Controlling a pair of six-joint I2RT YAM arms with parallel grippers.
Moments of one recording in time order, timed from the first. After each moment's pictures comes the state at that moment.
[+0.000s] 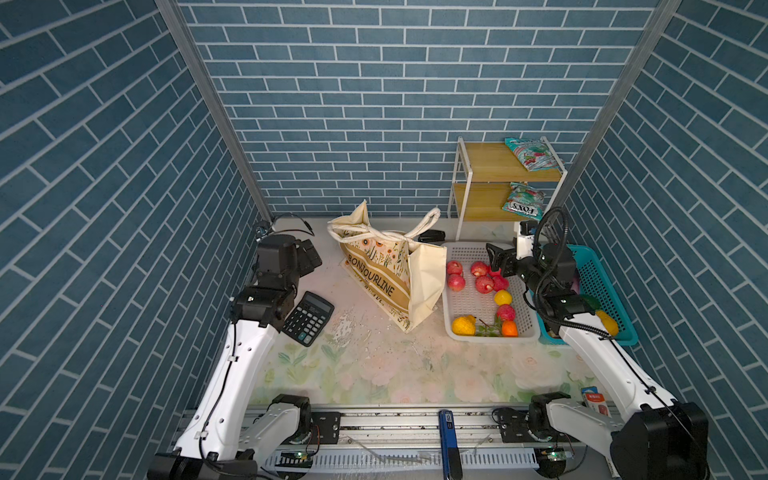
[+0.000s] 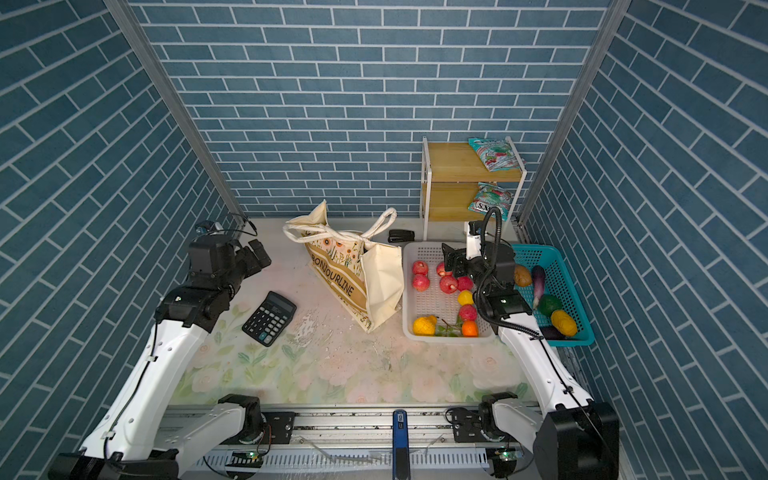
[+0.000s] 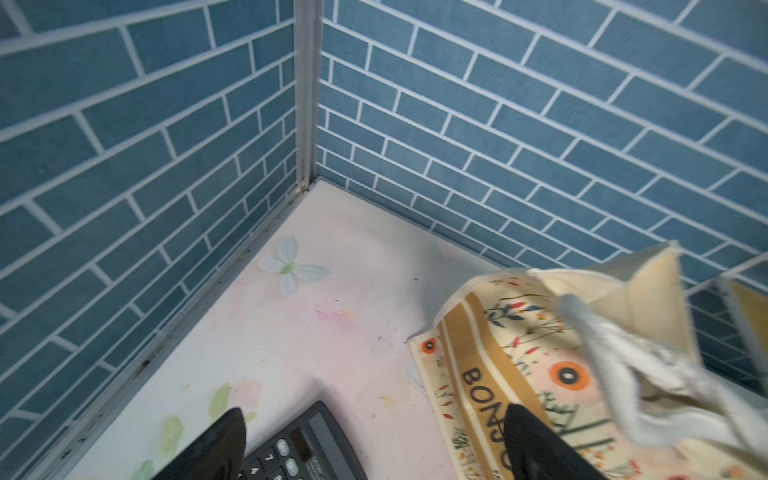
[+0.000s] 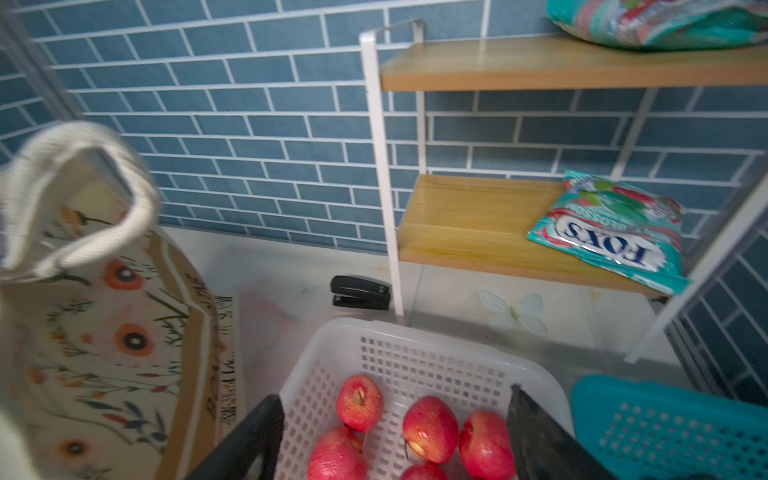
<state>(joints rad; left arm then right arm) -0.13 1.01 1.06 -0.56 -0.38 -0.45 0.21 1.09 0.78 0.08 -0.11 0.05</state>
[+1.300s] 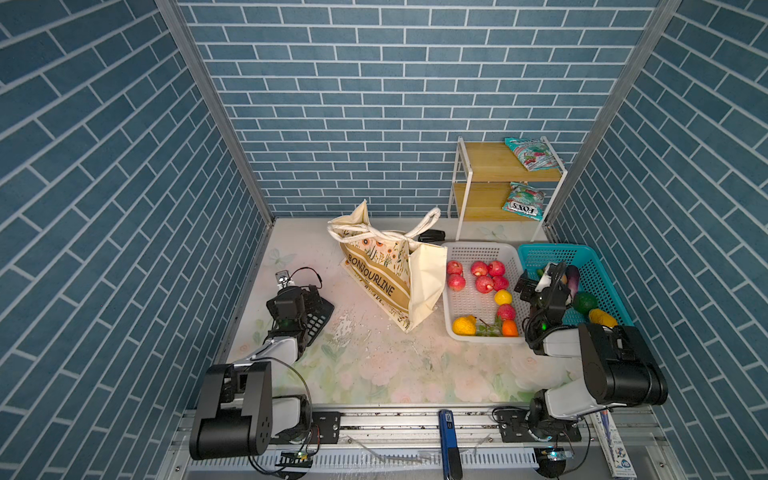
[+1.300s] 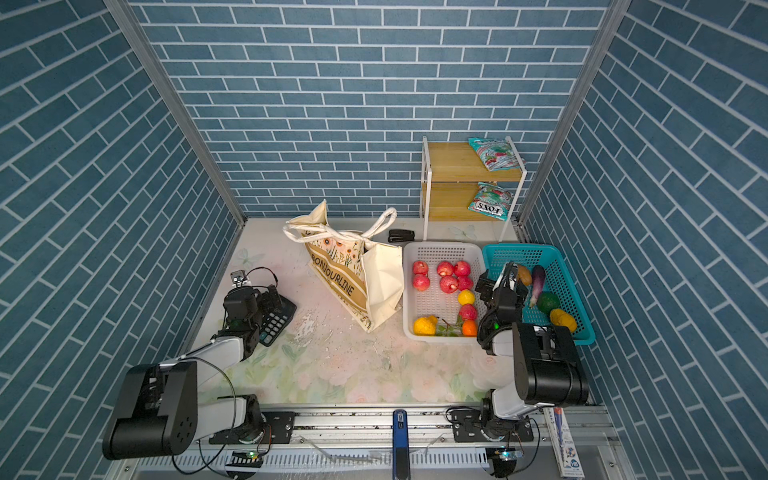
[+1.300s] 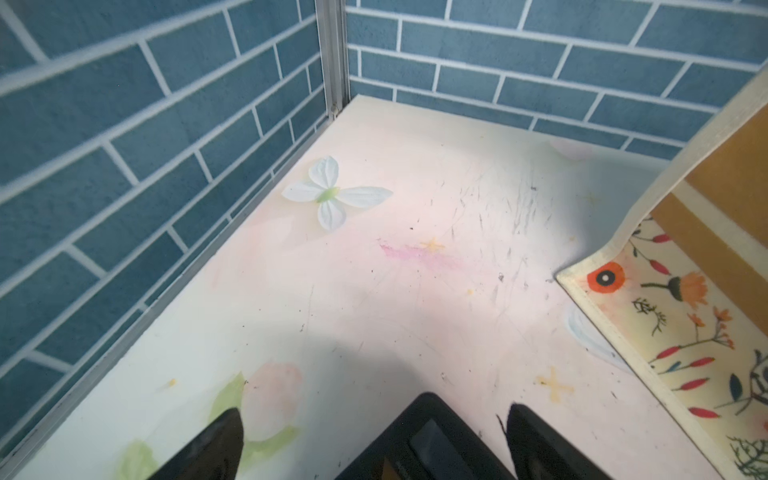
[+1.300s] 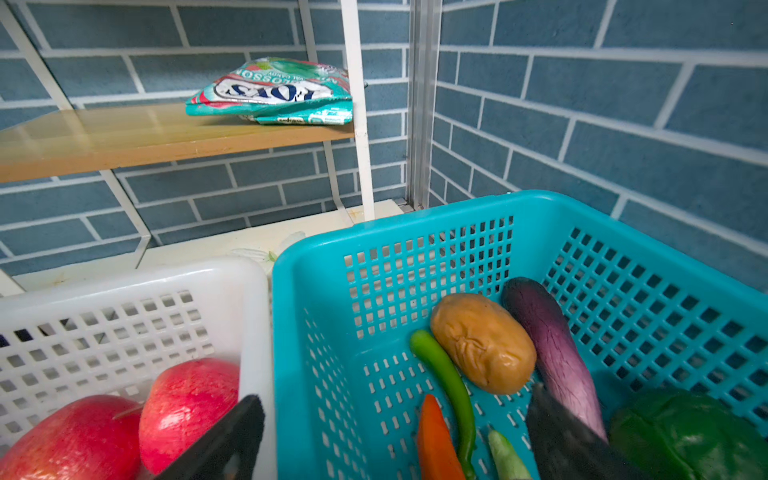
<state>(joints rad) 0.04 1.29 0.36 0.46 -0.25 -0.19 -0.01 1.51 0.33 1.00 0.26 0.06</state>
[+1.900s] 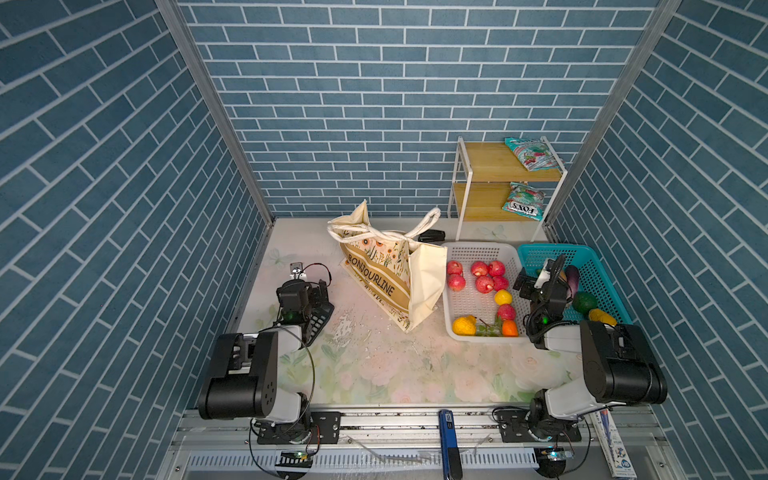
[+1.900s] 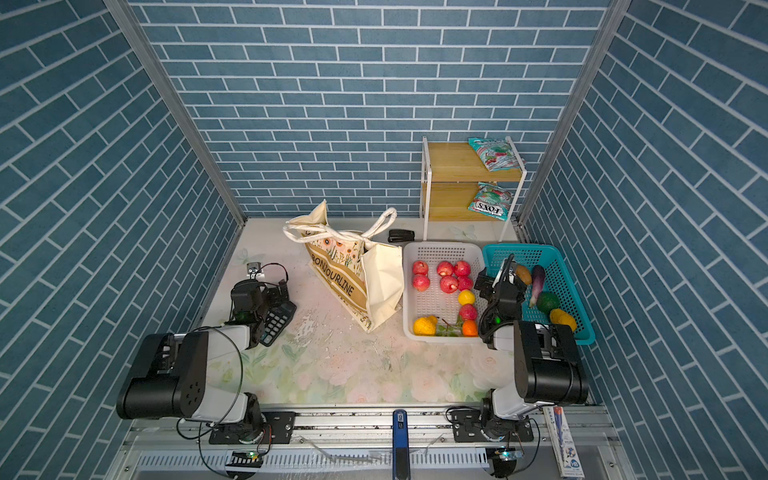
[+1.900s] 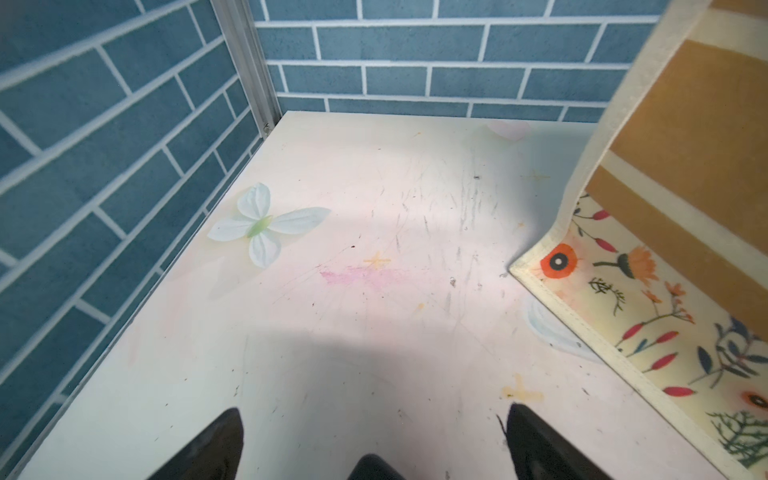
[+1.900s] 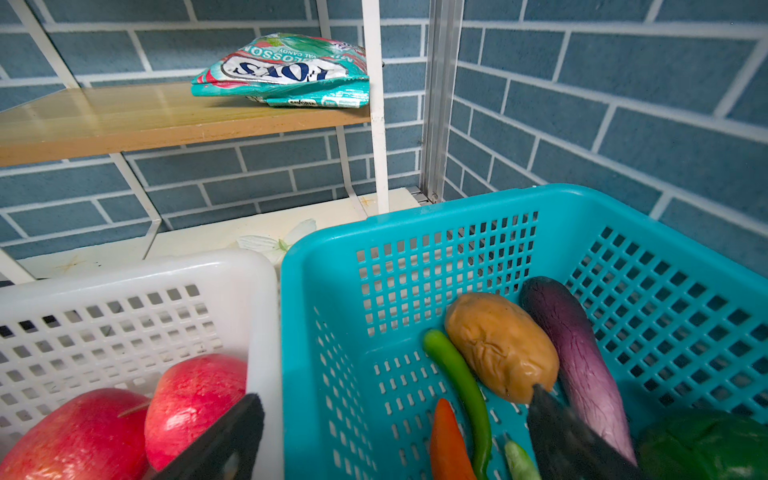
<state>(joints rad) 0.02 1.46 0.41 0.62 -0.13 -0.03 -0.03 1.52 0.38 0.93 0.21 0.06</state>
